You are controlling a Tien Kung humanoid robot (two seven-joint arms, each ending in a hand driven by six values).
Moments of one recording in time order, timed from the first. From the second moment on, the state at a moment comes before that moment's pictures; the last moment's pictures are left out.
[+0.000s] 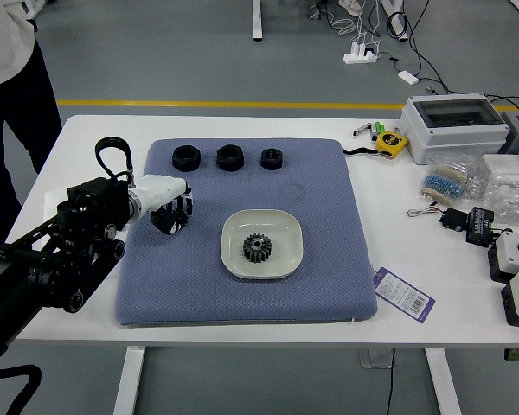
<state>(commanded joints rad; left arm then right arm) -0.77 0.13 -0.99 -0.78 2.27 -0.30 0.04 0.16 -0.25 0.37 0.28 0.21 -0.29 0.00</state>
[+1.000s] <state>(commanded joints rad) -0.76 0.14 -0.97 -0.96 2.24 -0.32 0.06 0.15 -0.25 0.38 0.28 0.20 -0.29 0.00</state>
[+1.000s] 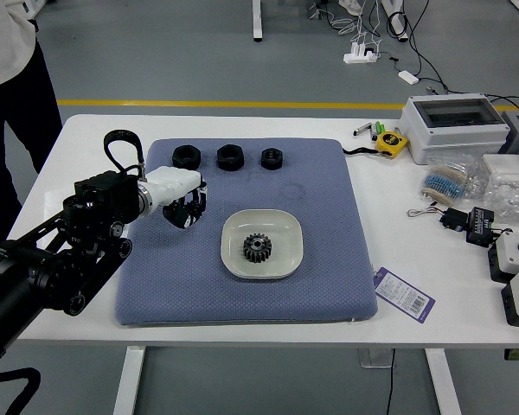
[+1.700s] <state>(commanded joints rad) -0.78 0.09 -0.81 -0.99 2.15 -0.20 0.02 0.15 -0.25 0.37 0.28 0.21 -0.29 0.00</state>
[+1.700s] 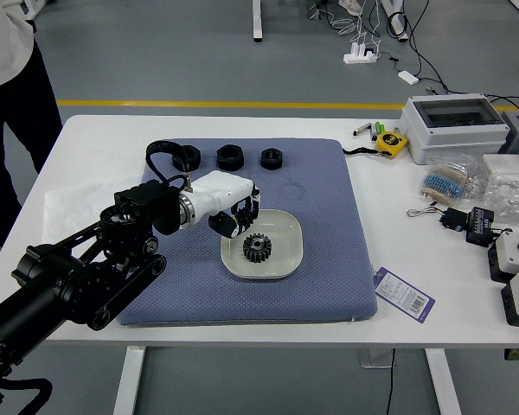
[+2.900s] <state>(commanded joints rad) -0.65 0.05 -1.06 -1.01 2.09 0.01 -0.04 0.16 -0.25 0.37 0.27 0.21 -0.28 0.01</state>
